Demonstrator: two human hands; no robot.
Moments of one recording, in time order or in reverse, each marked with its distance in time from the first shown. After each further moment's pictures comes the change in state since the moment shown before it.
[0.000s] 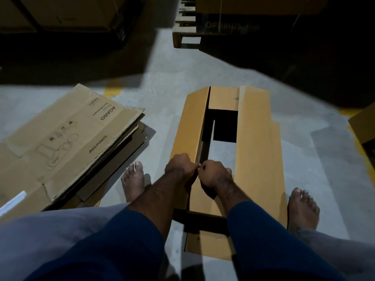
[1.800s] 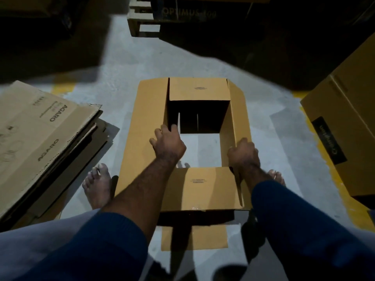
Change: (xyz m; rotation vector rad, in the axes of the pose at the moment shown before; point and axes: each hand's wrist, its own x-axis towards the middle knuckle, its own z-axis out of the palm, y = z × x) left_hand 0.016 0.085 0.020 0.177 0.319 0.188; right_hand 0.007 0.158 -0.061 0.174 0.390 0.438
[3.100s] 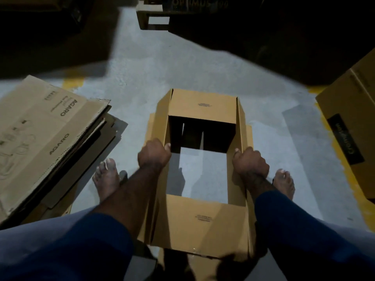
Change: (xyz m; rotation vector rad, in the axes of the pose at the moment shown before) left_hand -0.012 -0.078 0.010 0.058 -0.054 -0.128; right_hand -0.008 0.012 0.033 -0.176 0.068 -0.050
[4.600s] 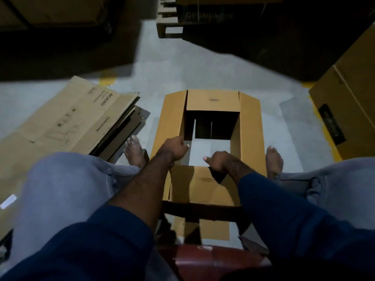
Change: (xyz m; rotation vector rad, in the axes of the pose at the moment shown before) left_hand -0.144 -0.029 -0.082 -0.240 -0.305 0.164; right_hand -0.166 -0.027 -0.044 -0.124 -0.669 -0.364
